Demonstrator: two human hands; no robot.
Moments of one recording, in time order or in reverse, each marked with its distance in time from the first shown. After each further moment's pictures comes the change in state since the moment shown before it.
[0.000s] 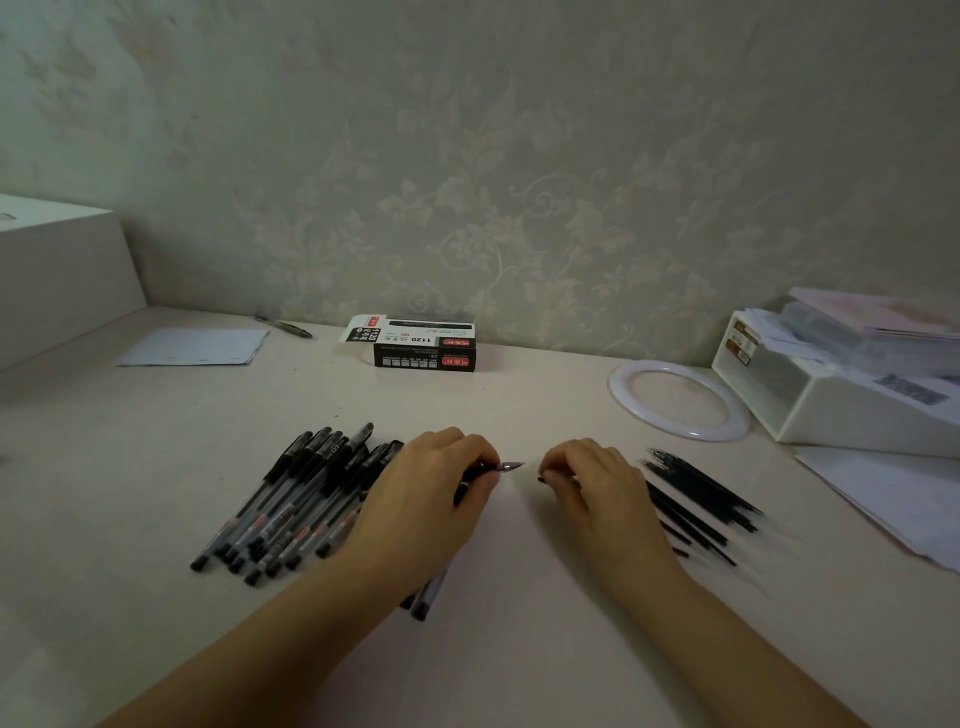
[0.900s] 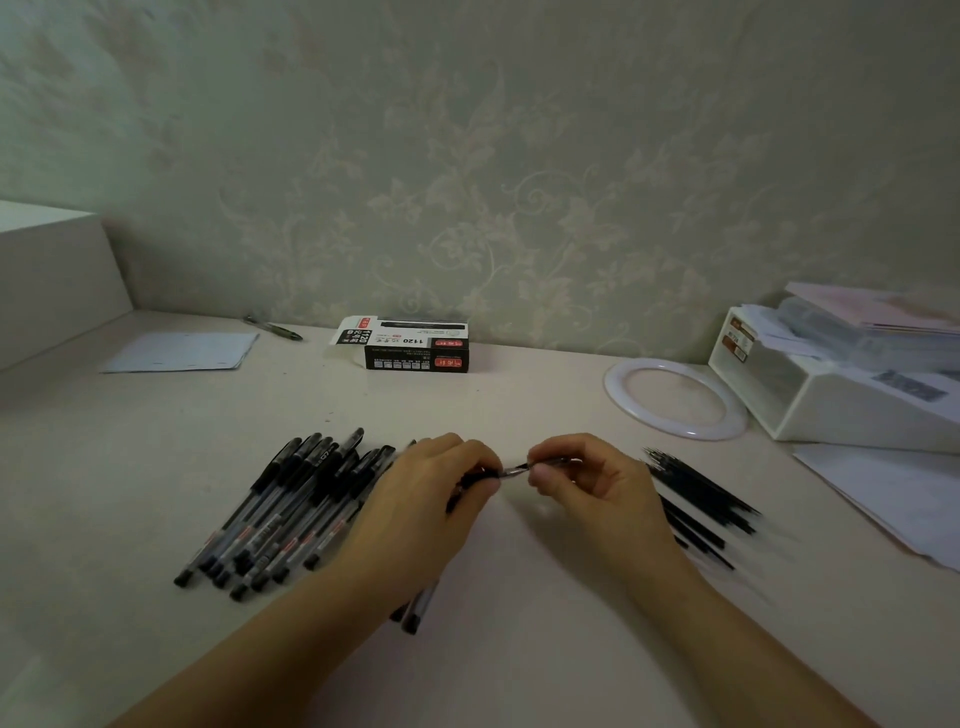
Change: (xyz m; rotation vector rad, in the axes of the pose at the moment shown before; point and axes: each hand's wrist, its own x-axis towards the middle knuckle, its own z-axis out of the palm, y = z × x) left_hand 0.003 -0.001 0.003 -0.065 -0.025 0.053; right_hand 0.005 0.005 -0.002 0.881 0.006 0.241
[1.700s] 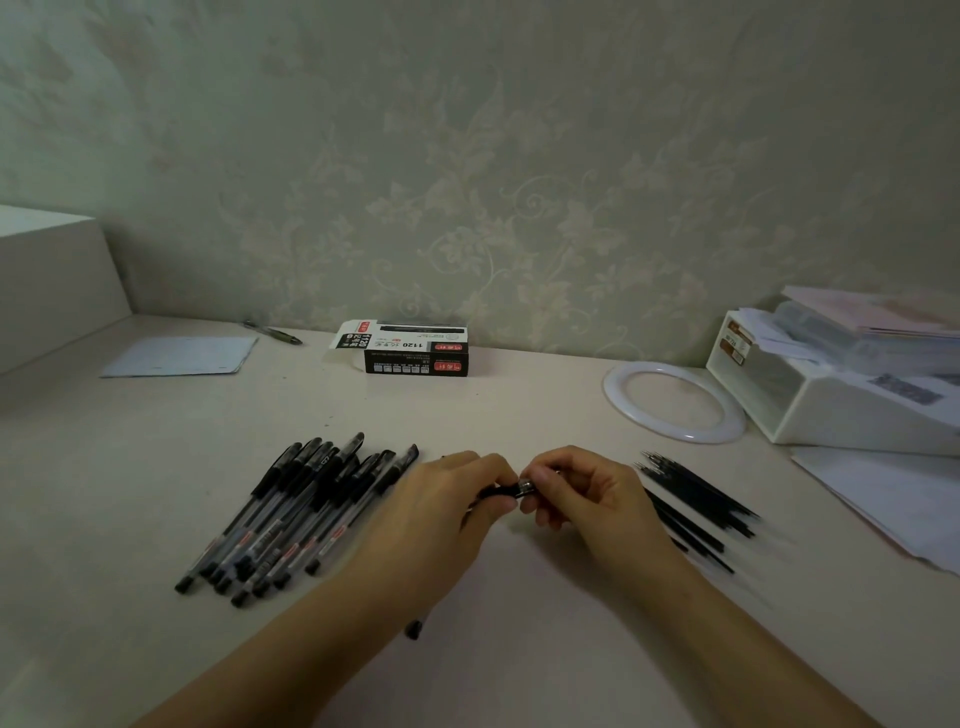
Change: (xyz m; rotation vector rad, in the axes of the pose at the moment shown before) left_hand -0.001 0.011 -0.001 -0.086 -0.051 0.034; right_hand 0.000 0.001 -0.001 0.059 -0.146 0.019
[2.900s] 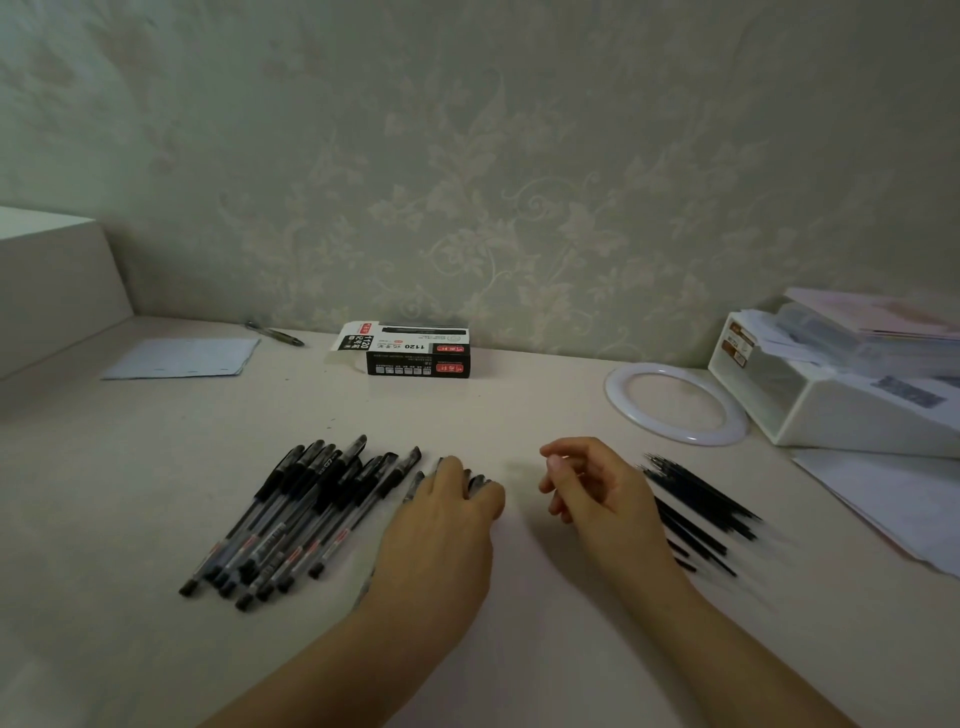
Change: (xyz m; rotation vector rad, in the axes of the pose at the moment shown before) left_hand -0.011 0.015 0.014 0.493 -0.150 -0.295; right_hand 0.002 0.010 0.004 -0.190 0.233 -0.023
